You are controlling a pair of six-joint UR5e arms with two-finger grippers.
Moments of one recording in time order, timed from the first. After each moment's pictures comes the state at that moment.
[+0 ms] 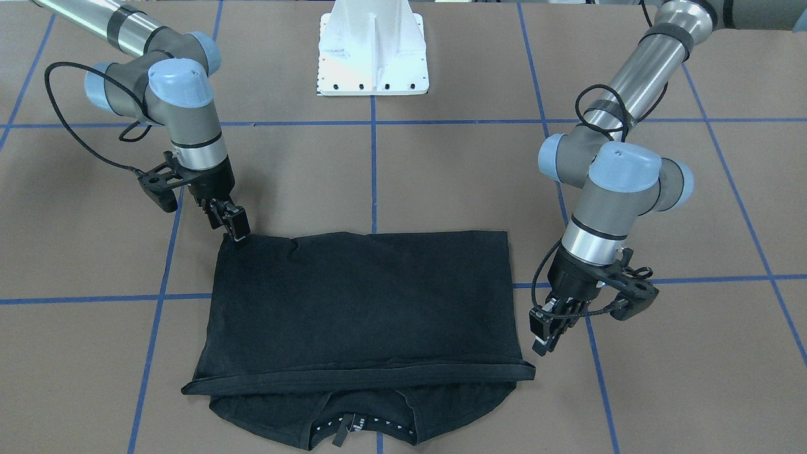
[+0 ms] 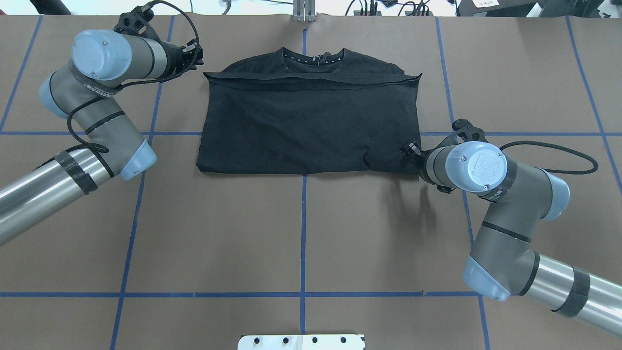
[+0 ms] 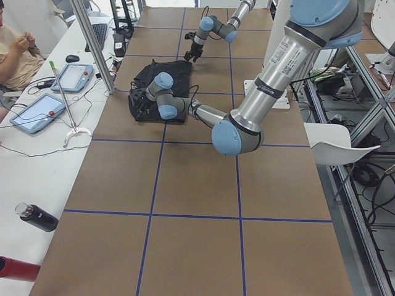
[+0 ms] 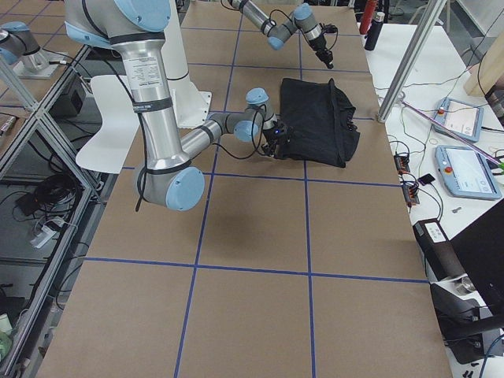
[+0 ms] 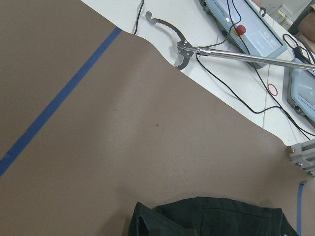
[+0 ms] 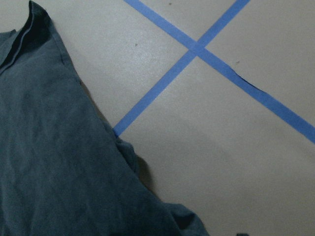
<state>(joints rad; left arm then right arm) -0.85 -2.19 -1.24 -2.43 -1.69 -1.61 0.56 -1.29 1.74 -1.19 1.58 2.00</state>
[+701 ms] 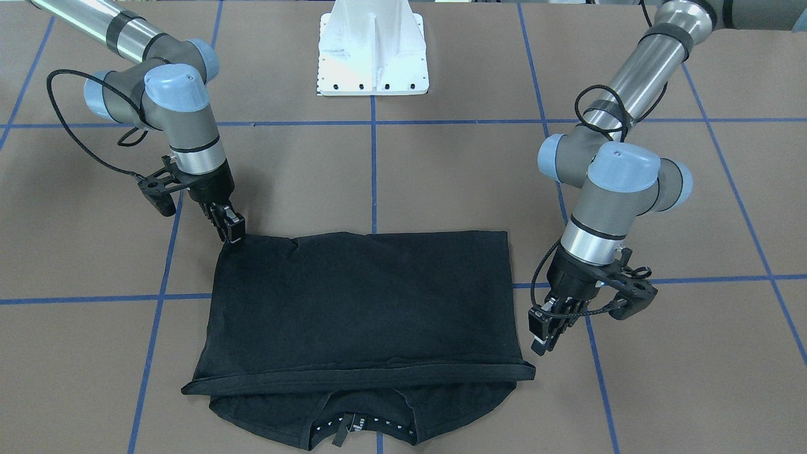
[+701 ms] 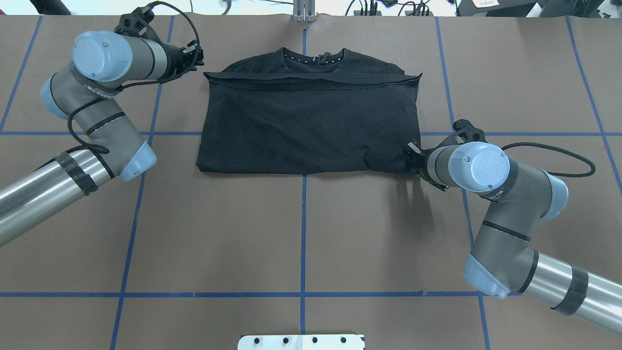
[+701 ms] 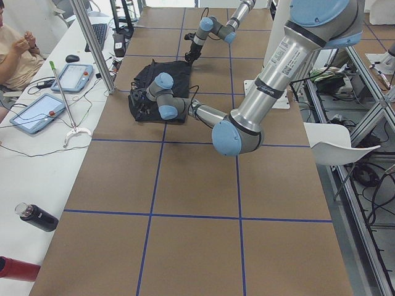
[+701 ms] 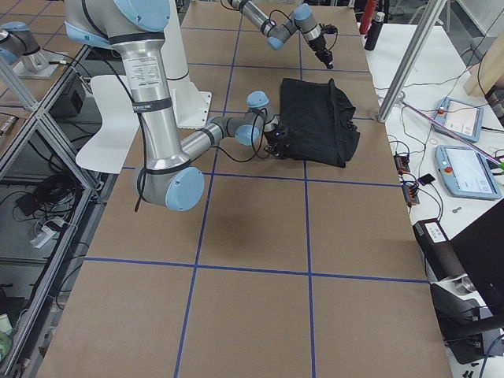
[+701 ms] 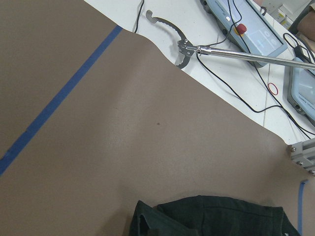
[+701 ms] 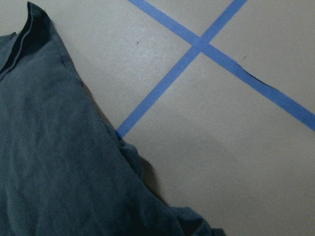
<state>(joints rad) -0.85 -2.19 -1.23 -2.44 -1.69 -1.61 0.56 -1.29 1.72 -1.14 1.58 2.02</state>
